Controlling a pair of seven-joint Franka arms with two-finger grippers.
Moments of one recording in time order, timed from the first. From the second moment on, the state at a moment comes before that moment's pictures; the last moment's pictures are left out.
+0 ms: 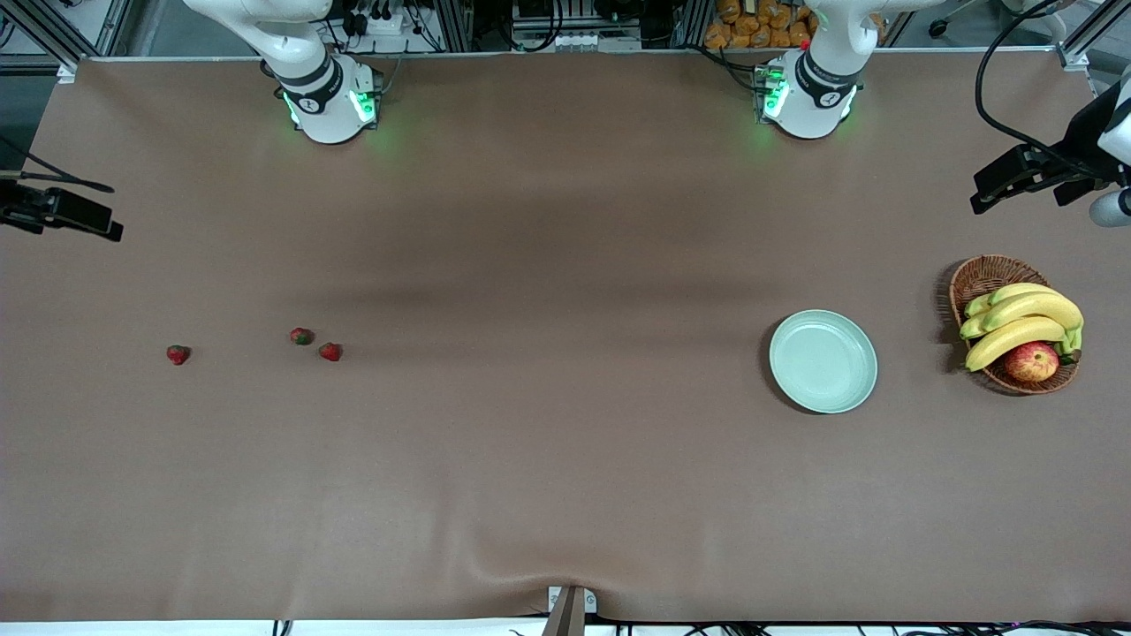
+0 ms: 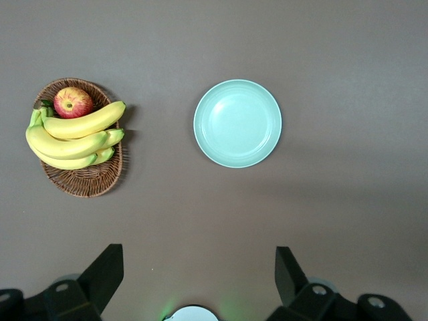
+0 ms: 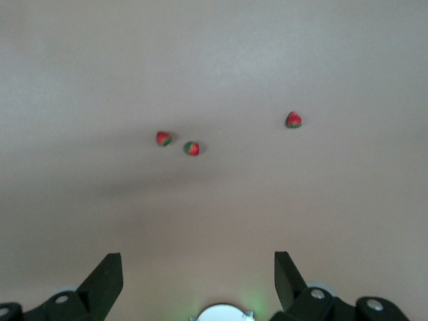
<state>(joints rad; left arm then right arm) 0.03 -0.02 -0.10 -1.51 0.01 1.43 -0.15 -0.08 0.13 0.01 -1.37 -0.01 1.37 0.05</state>
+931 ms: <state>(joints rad) 0.03 0.00 -0.13 -1.52 0.01 1.46 -0.15 -0.28 0.51 -0.01 -1.56 -0.13 1.99 -0.31</state>
